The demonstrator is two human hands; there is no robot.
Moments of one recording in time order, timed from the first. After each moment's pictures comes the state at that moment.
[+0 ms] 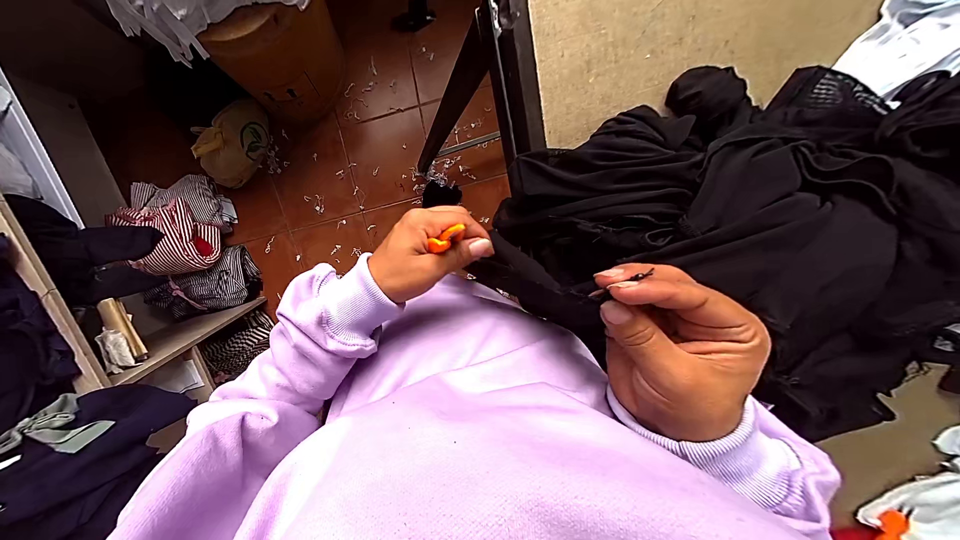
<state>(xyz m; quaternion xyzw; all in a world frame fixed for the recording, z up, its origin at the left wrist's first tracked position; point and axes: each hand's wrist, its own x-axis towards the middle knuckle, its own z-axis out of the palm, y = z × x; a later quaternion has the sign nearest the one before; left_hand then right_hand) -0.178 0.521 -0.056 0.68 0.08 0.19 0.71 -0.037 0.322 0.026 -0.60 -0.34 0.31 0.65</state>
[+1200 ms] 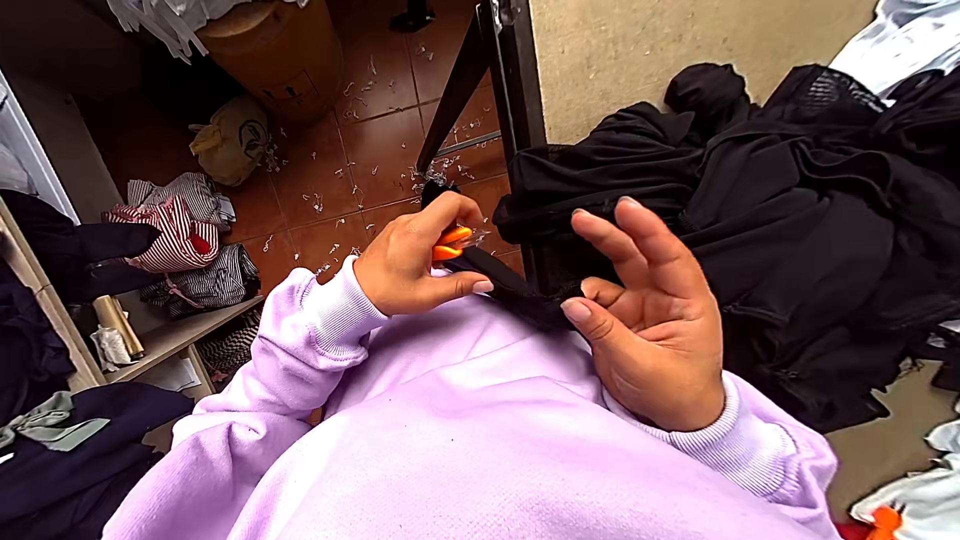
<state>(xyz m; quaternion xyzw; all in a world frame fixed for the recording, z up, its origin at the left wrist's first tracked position) -0.194 0.524 -0.041 0.78 0.08 0.14 0.60 -0.038 0.330 0.027 -0.59 -0.33 0.42 0.61</state>
